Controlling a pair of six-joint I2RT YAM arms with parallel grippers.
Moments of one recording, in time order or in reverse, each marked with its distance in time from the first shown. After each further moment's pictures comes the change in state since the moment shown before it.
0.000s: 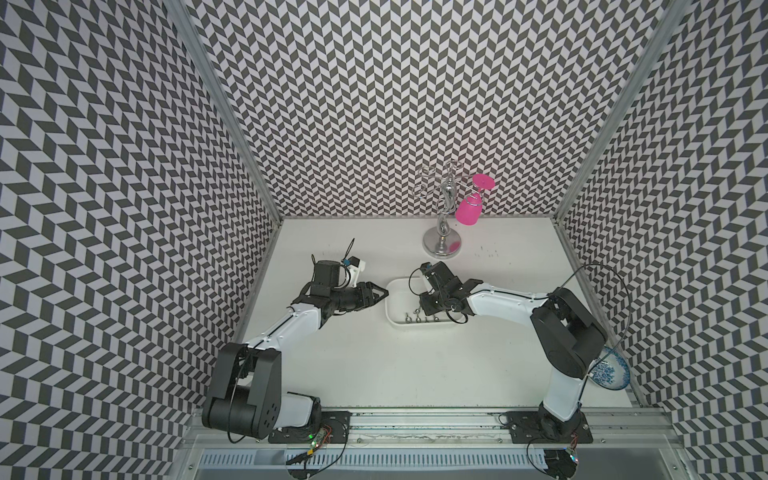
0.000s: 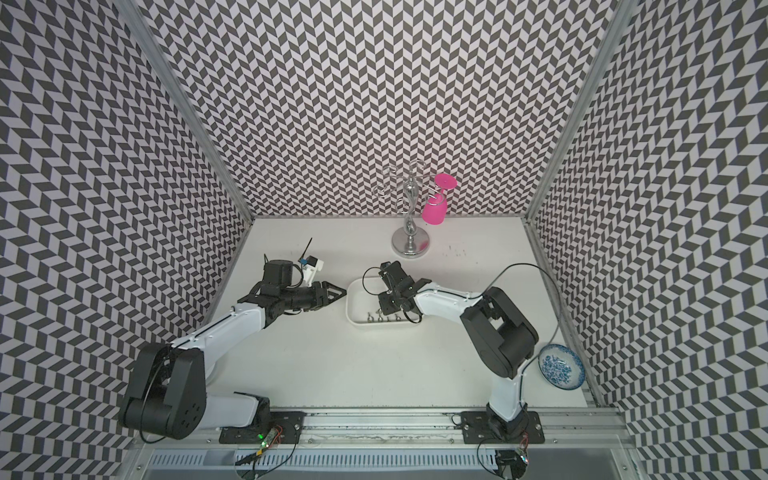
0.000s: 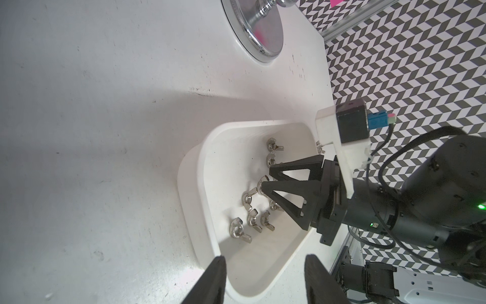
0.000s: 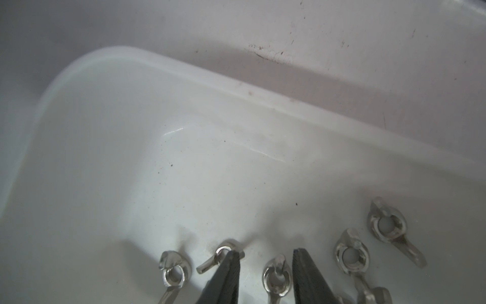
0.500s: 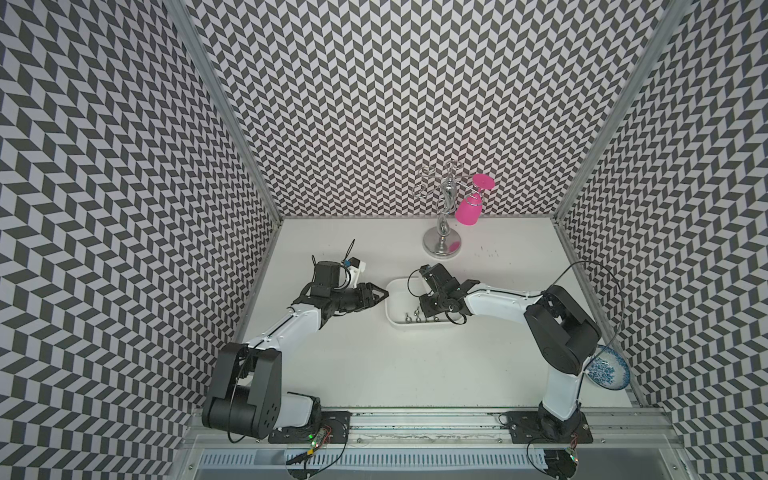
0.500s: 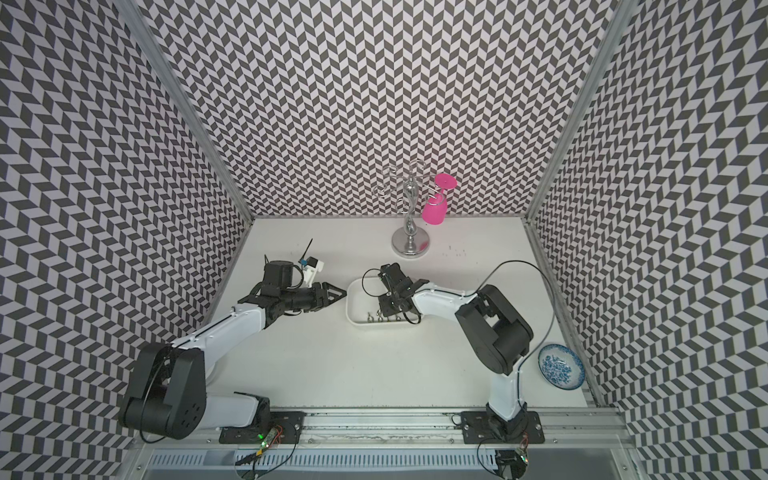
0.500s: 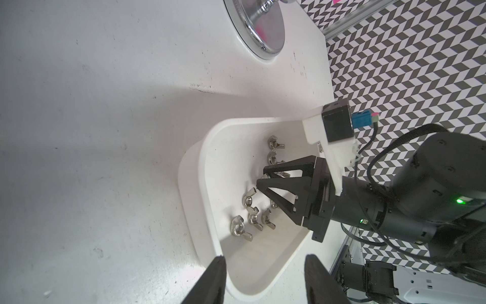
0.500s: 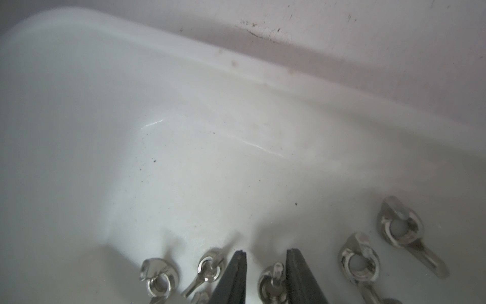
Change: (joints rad) left arm 0.000 0.000 -0.006 0.000 0.000 0.000; right arm 0.000 0.031 0.006 -0.003 -0.001 0.007
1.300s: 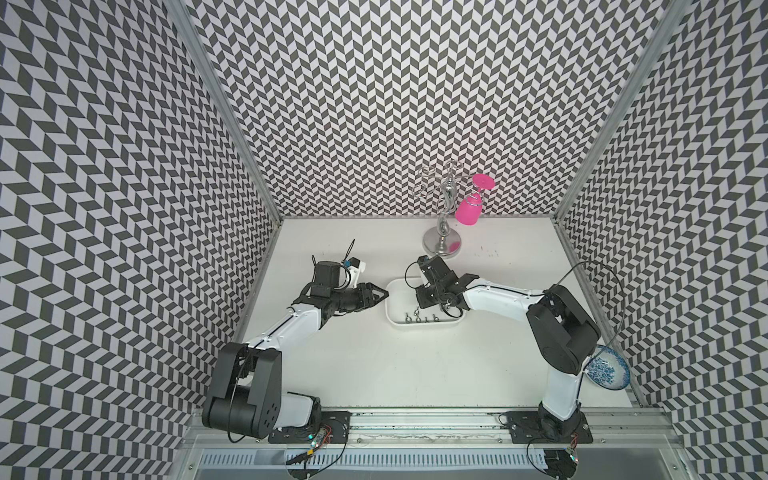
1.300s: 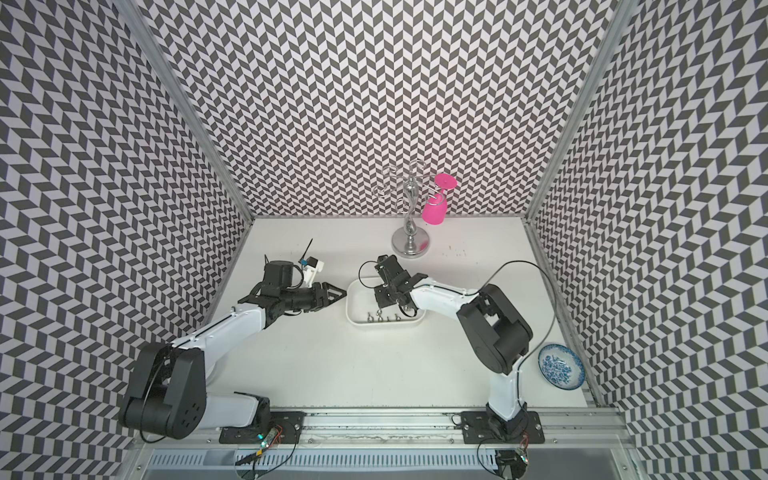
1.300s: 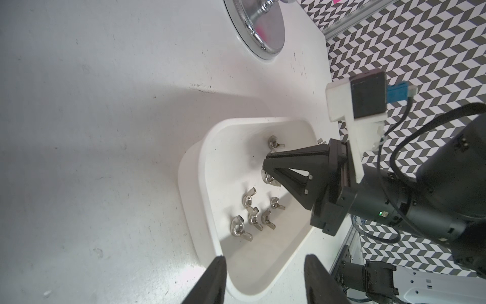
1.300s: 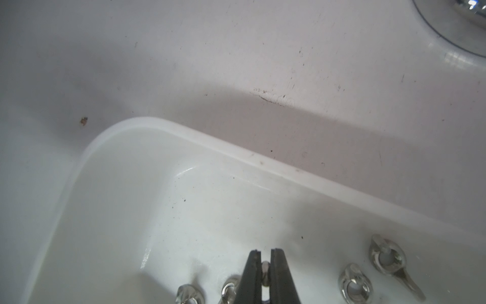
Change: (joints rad) left arm 0.002 0.001 0.000 0.000 0.000 -0.001; right arm 0.000 0.003 0.085 0.000 0.020 0.018
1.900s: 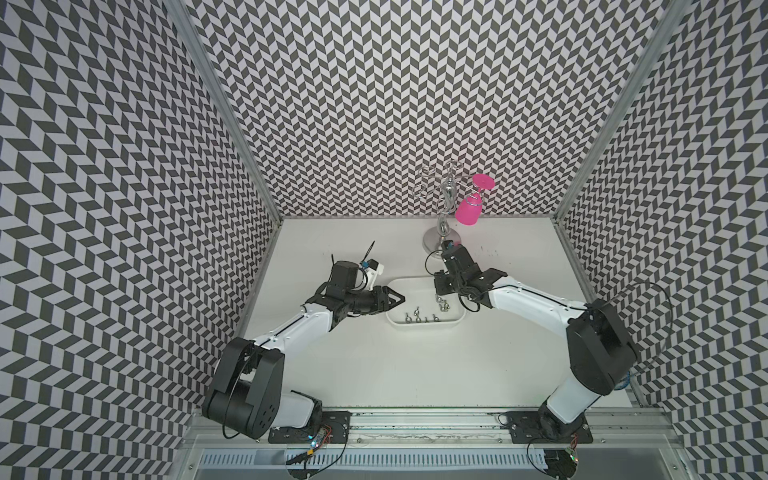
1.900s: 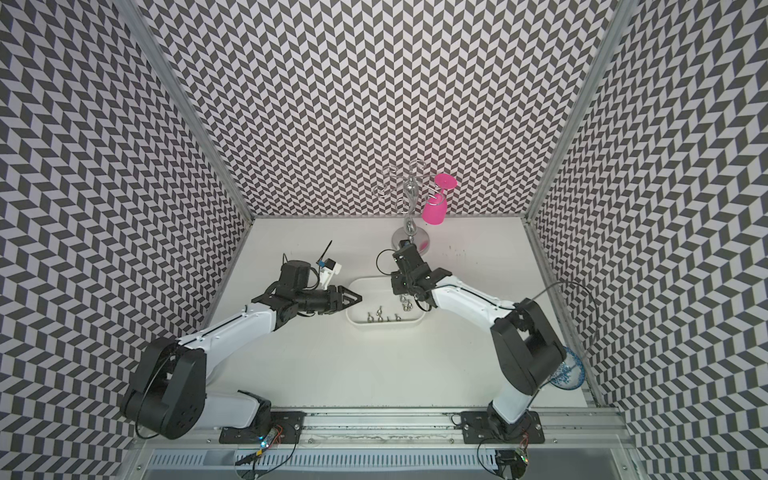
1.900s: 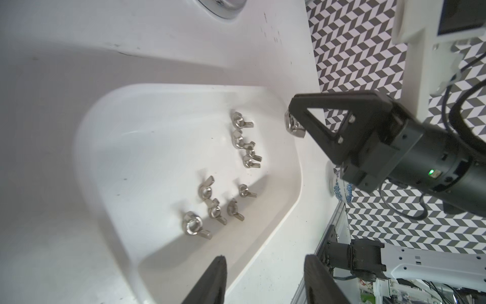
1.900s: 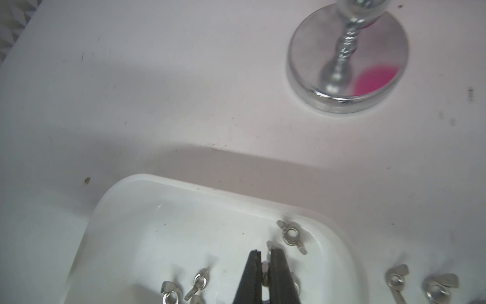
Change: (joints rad) left arm -0.191 0.024 0.040 0.042 -0.008 -0.080; right arm -0.118 -0.244 -0.100 -0.031 0.132 0.059
